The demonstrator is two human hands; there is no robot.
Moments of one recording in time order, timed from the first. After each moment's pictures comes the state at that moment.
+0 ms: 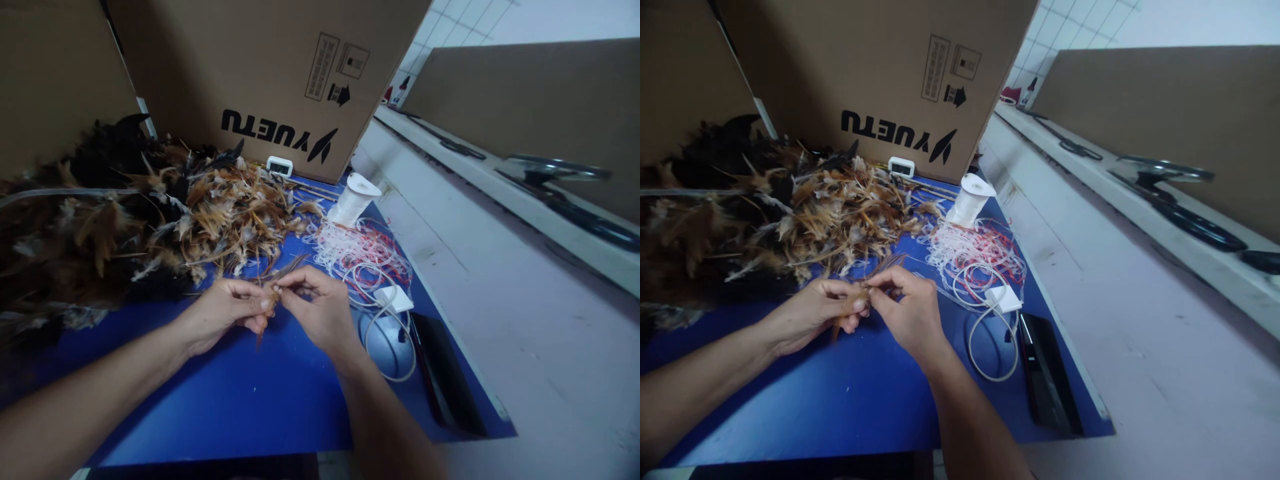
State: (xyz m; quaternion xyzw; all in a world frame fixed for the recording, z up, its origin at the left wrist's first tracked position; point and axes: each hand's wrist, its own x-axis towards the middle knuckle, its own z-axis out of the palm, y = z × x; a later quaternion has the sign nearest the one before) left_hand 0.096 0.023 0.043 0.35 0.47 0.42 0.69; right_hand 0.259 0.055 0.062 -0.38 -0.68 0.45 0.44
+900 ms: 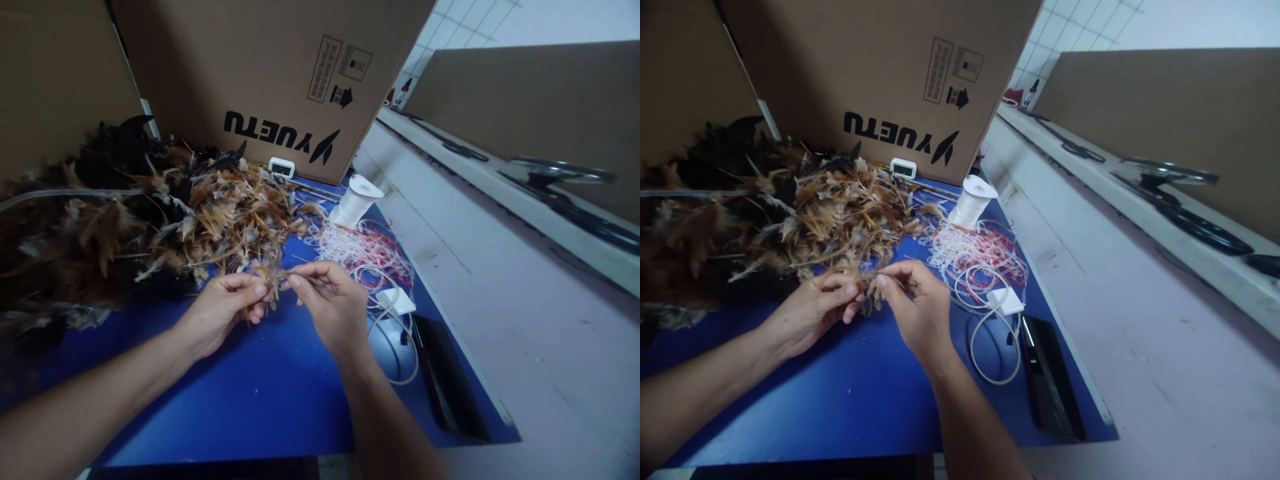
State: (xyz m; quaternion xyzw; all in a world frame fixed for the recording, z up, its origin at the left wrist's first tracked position) left_hand 0.099 0.022 0.041 0.32 0.44 0.53 0.66; right_hand 0.261 0.054 0.066 -0.38 -0.64 0.43 0.51
